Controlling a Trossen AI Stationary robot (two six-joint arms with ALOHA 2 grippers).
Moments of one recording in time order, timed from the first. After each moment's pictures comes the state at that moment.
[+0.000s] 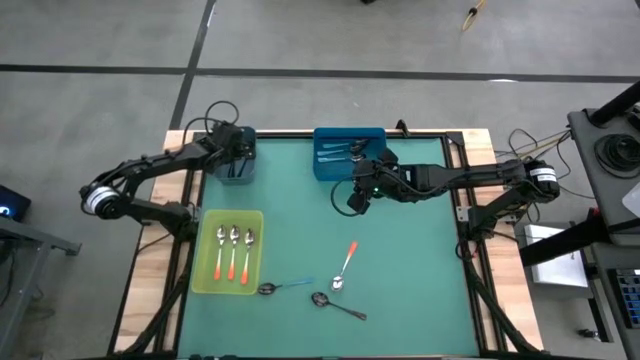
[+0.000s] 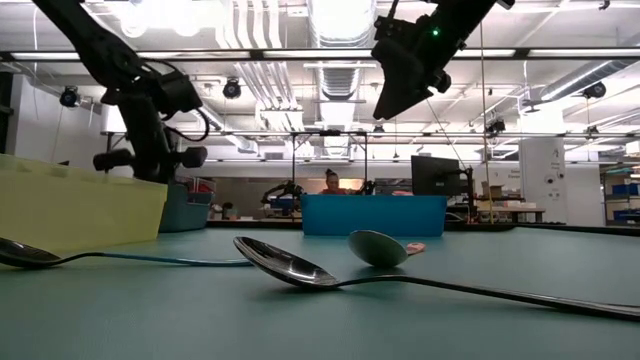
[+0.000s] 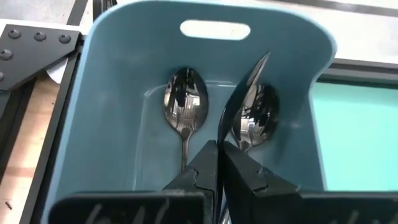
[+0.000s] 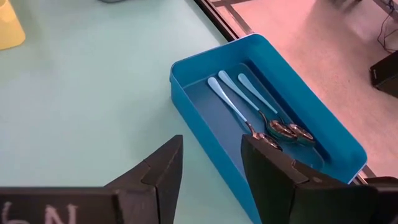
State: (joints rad) left arm 0.89 1.28 0.62 -0.29 -0.39 -0.65; right arm -0.08 1.46 1.13 -0.49 0.50 0.22
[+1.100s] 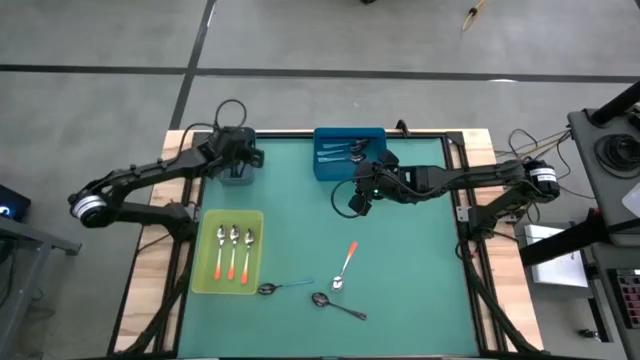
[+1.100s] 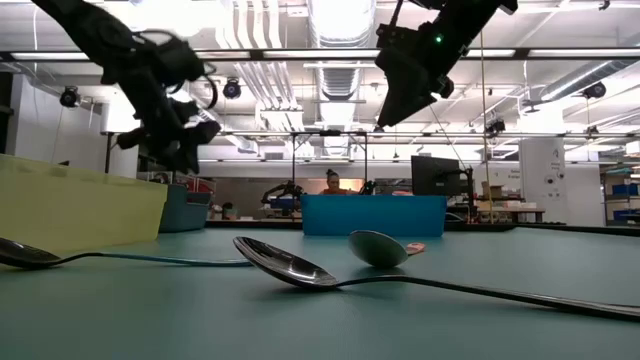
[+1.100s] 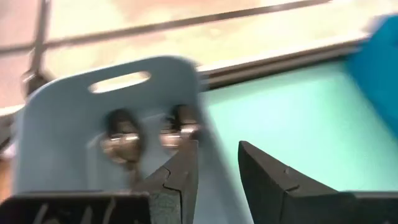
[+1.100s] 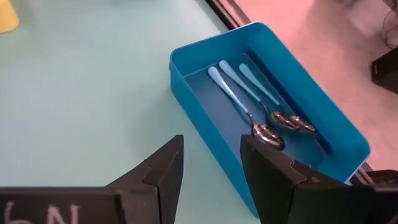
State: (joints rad) left arm 0.73 1.17 0.63 -0.26 -0.38 -0.42; right arm -0.08 1.46 1.10 -0.49 0.50 0.22
